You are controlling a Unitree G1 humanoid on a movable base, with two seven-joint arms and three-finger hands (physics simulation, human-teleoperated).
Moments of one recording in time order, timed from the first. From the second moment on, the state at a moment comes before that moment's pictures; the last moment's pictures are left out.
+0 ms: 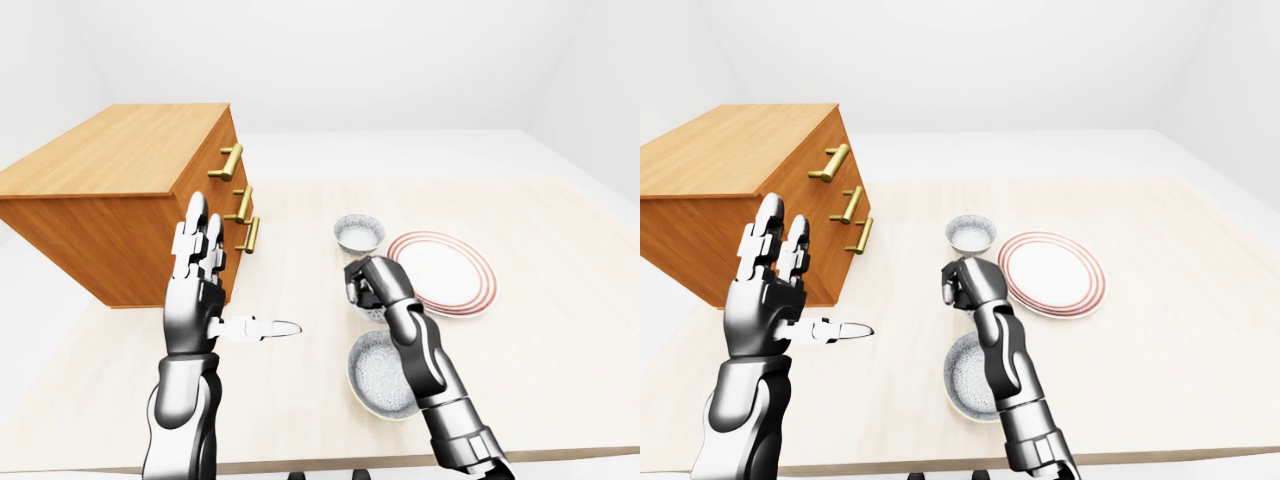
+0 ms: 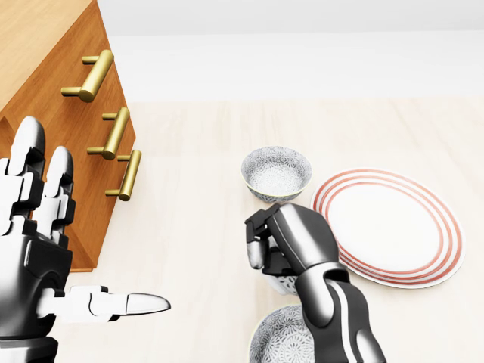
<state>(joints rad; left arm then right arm) 0.10 0.01 0.03 -0.61 0.00 0.09 -0.06 -0.26 0.01 0.13 0.12 -0.89 0.09 0.10</state>
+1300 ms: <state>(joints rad) 0.07 0.01 0.03 -0.57 -0.01 0.09 -0.05 -0.46 -0.12 -0.01 0.05 -1.21 0.09 0.37</state>
